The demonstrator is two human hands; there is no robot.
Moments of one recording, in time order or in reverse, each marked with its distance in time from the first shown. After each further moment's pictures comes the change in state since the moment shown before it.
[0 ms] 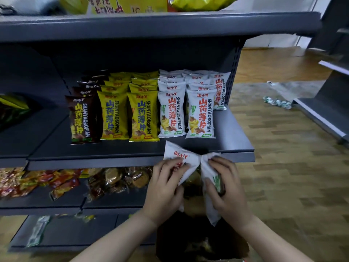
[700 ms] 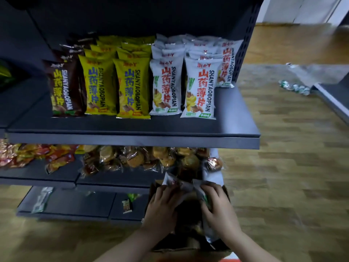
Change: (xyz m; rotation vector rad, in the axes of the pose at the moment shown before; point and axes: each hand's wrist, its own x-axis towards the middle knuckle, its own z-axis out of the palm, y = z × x) left_hand -0.106 -0.004 0.091 0.109 -0.571 -0.333; right_hand -0.106 0.096 0.035 -0.169 -0.482 0.409
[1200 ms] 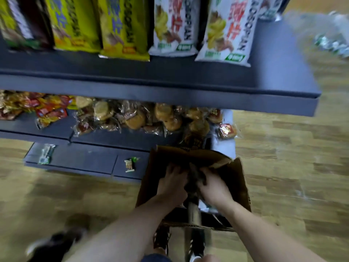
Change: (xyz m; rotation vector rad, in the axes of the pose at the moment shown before) left_hand 0.028 -0.011 0.090 -0.070 -0.472 -0.365; right_hand 0.021 0.042 0.078 0.018 -0.445 0.351
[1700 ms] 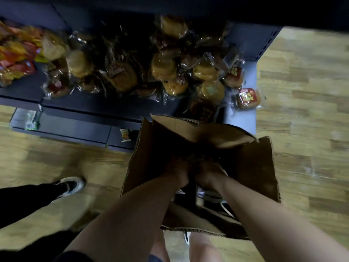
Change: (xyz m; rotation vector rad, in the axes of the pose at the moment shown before) left_hand 0.078 -0.039 0.107 0.105 -0.275 -0.027; right_hand 0.078 0.054 0.082 -0.300 -0.430 0.159
